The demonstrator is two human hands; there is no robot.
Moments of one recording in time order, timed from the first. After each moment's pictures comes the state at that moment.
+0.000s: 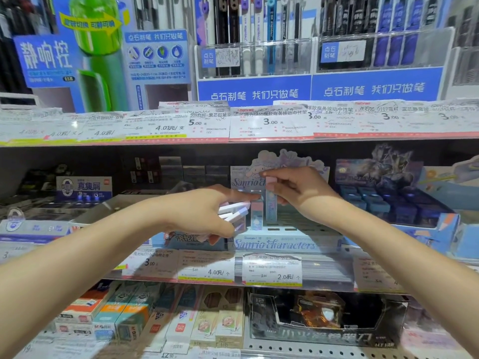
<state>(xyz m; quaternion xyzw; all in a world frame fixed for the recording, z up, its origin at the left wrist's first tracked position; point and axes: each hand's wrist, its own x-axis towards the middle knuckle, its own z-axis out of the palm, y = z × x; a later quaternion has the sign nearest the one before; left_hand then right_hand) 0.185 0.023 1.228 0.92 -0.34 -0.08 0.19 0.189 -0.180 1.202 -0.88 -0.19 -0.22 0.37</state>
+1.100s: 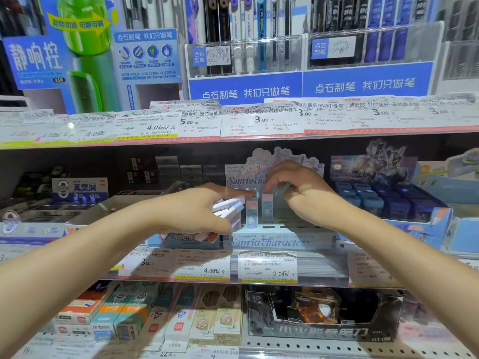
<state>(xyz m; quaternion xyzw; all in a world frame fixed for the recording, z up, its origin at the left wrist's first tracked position) 0.185 0.023 1.223 0.92 -0.31 -0.07 0.23 0.179 -0.187 1.200 -0.90 -0.21 -0.27 0.27</state>
